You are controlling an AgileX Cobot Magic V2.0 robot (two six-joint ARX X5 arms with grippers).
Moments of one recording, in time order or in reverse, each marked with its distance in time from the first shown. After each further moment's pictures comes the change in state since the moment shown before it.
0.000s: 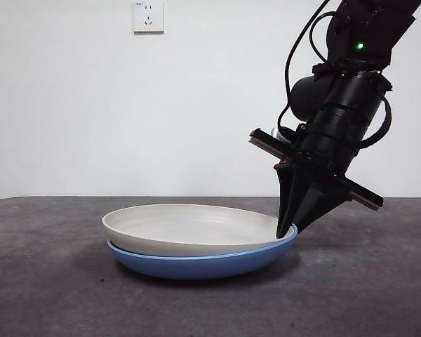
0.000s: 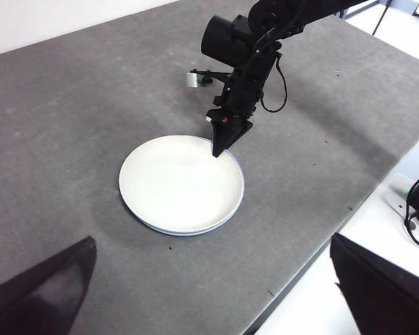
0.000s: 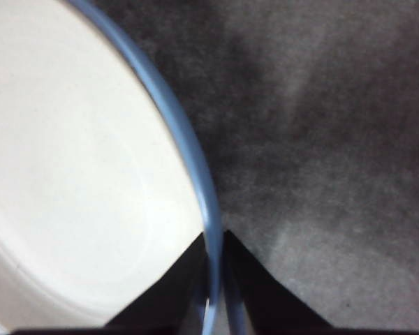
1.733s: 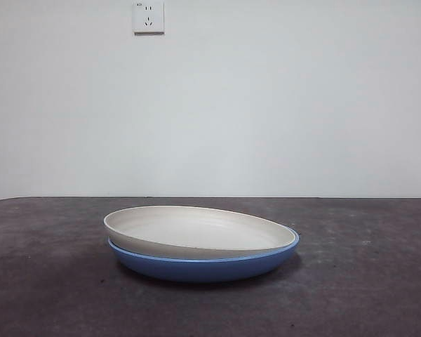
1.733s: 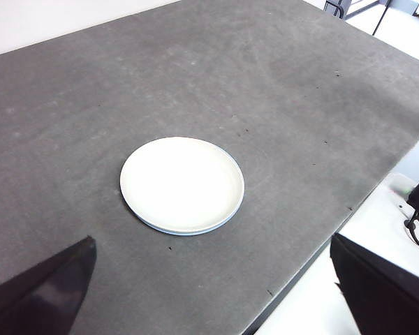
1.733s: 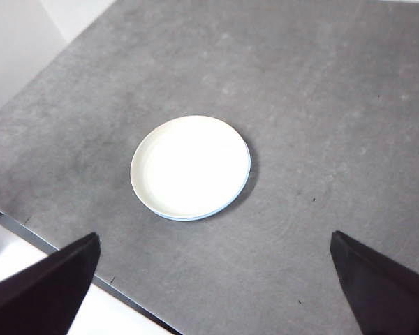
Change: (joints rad) left arm 0.000 0.000 0.000 0.000 0.000 0.000; right arm -0.035 -1.284 0.094 -0.549 0.221 -0.208
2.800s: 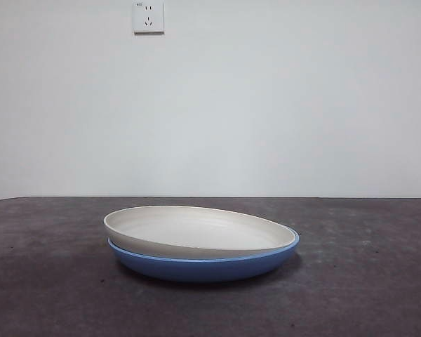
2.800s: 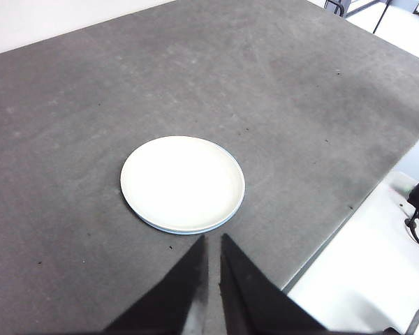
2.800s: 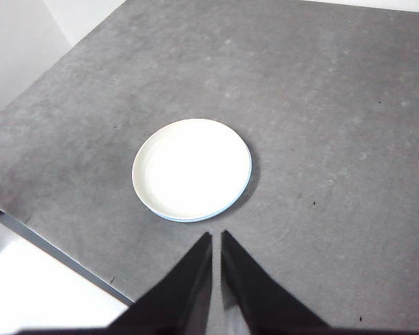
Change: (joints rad) left arm 0.006 0.000 0.000 -0.002 0.000 0.004; right arm 0.000 -0.006 0.000 0.000 0.000 -0.007
